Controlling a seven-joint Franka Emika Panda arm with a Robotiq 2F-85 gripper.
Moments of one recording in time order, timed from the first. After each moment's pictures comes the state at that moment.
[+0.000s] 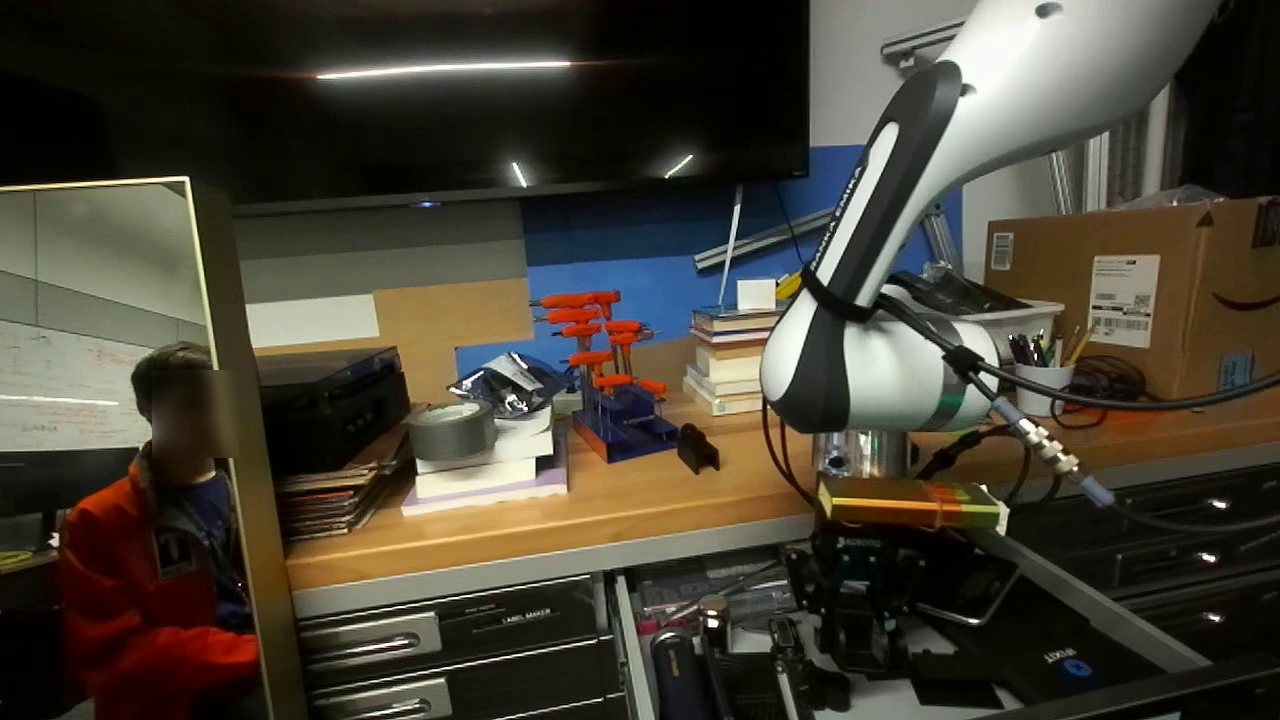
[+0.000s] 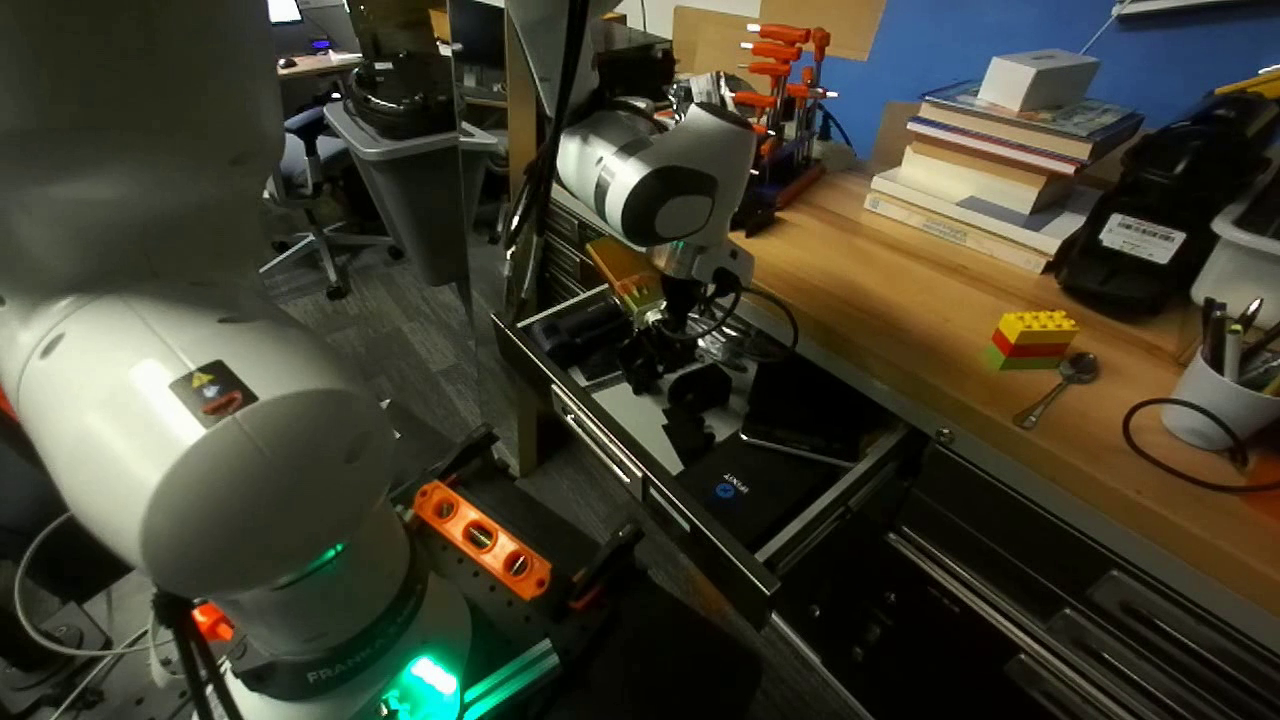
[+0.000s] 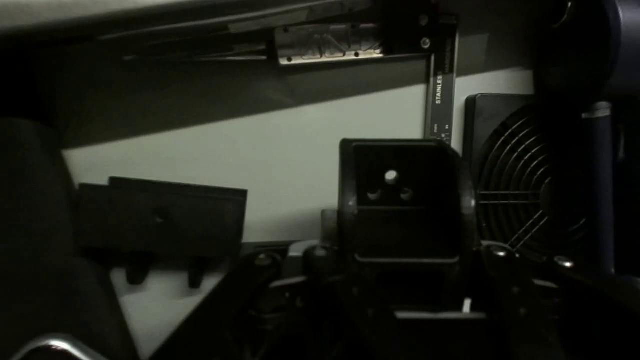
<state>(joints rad) 0.02 0.30 0.03 -2.45 0.32 2.60 0.15</state>
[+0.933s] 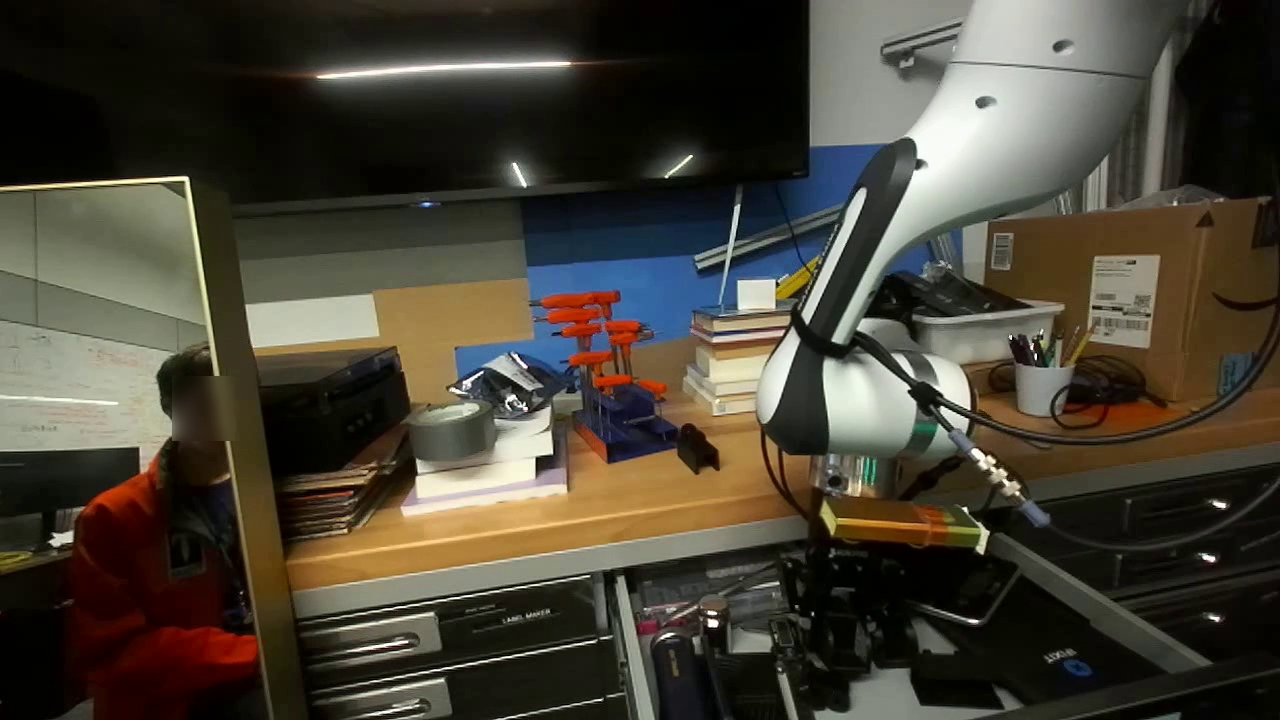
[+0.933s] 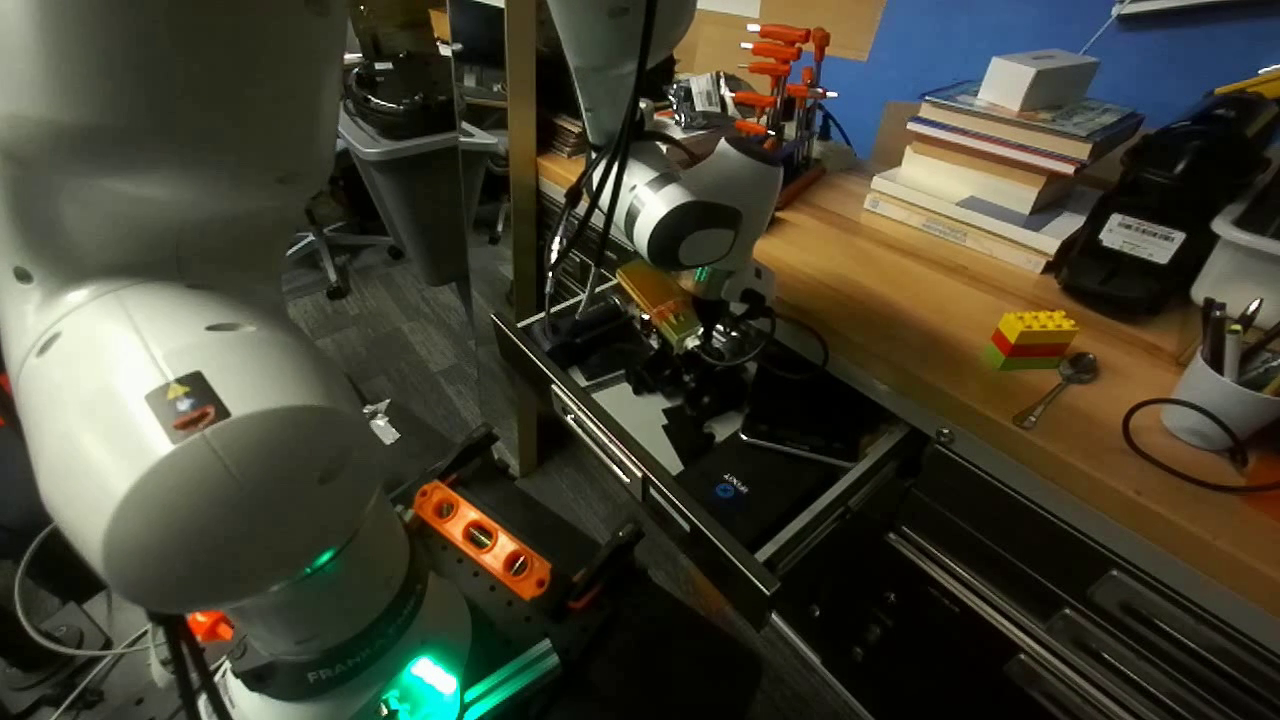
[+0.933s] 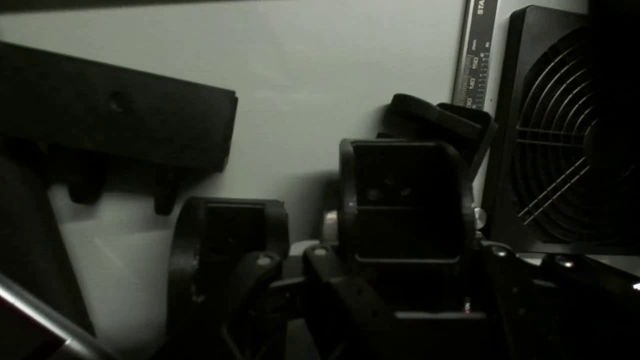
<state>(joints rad) -0.07 0.45 0.08 -2.33 0.37 2.67 -0.03</state>
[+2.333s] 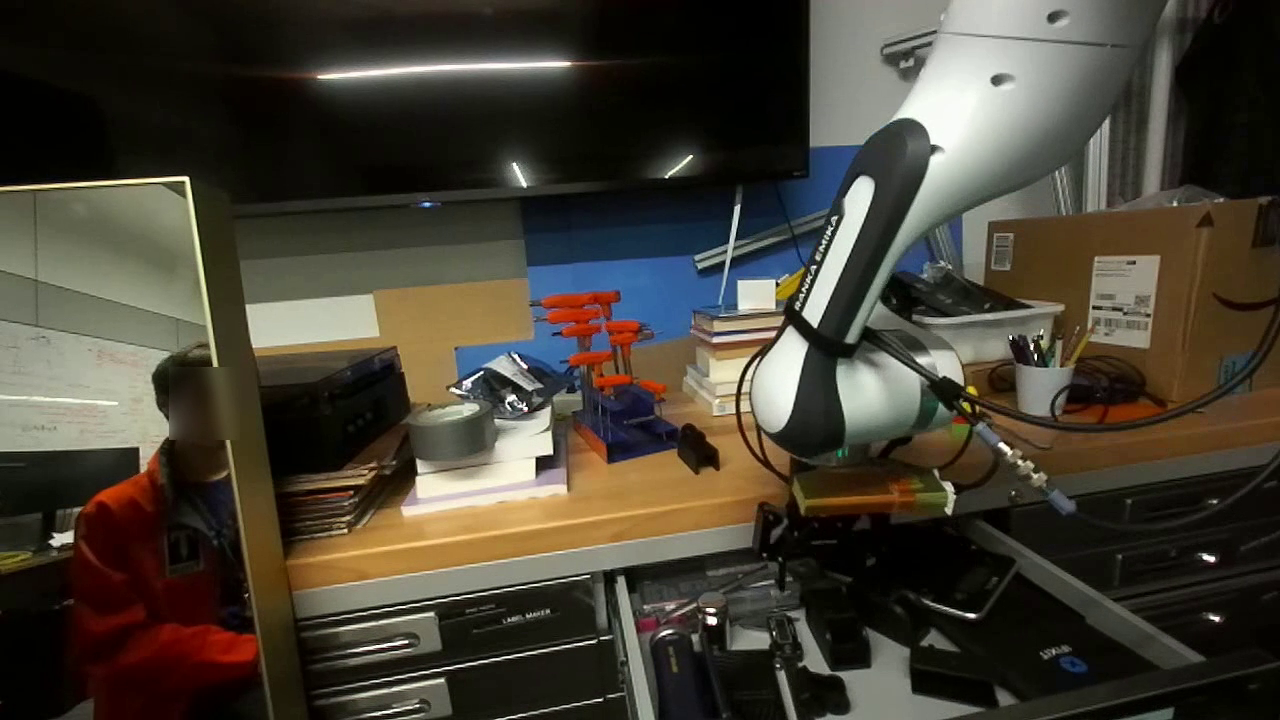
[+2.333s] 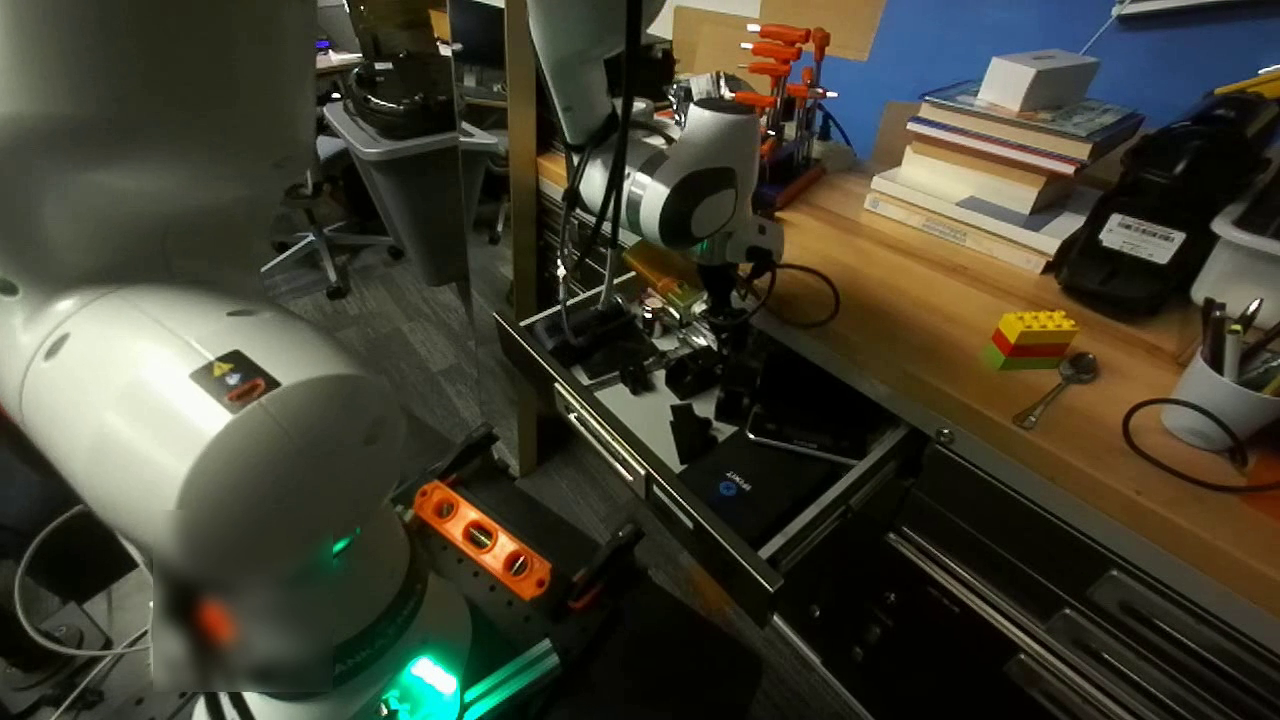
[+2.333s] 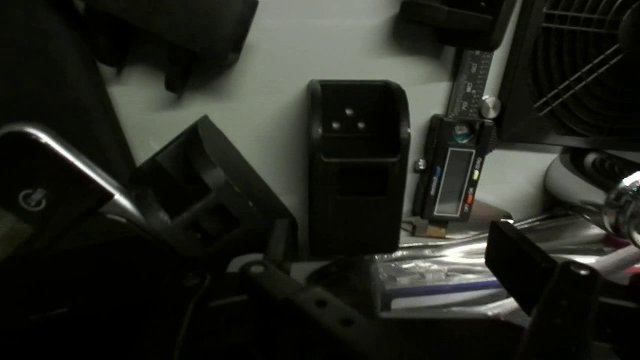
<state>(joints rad) 0.10 0.41 -0.08 -2.32 0.11 2.78 0.25</state>
